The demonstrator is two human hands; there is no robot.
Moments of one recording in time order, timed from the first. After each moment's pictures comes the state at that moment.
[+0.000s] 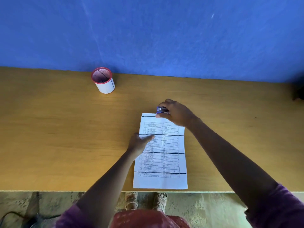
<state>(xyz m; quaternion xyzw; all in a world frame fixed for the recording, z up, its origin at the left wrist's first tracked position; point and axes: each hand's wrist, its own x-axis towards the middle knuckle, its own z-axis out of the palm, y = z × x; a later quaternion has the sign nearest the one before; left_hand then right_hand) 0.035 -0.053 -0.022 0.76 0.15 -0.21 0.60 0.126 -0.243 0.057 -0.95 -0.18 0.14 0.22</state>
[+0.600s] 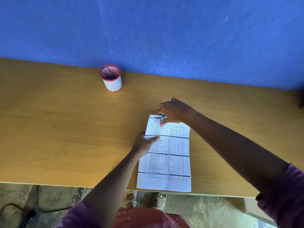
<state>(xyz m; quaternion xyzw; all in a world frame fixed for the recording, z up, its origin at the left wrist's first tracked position) 0.028 -0.050 -0.005 0.76 0.11 -0.19 0.62 0.148 -0.198 0.079 -0.90 -0.36 0.21 -0.11</state>
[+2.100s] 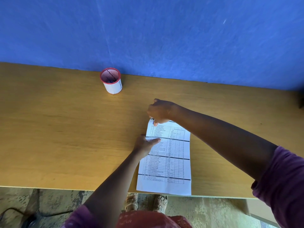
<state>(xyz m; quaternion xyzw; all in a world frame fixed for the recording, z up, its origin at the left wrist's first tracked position) 0.034 -0.046 -0.018 0.77 0.12 -0.22 0.58 0.157 -0.148 0.092 -0.86 -0.42 0.25 -0.15</state>
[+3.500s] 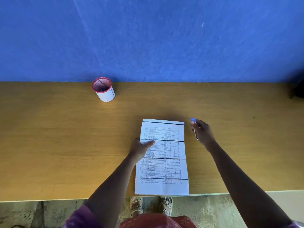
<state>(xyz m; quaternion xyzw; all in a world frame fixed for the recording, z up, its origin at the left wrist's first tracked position) 0.034 -0.048 -0.020 0.78 0.14 -0.23 0.56 0.061 -0.334 -0.016 -0.81 0.21 0.03 0.54</state>
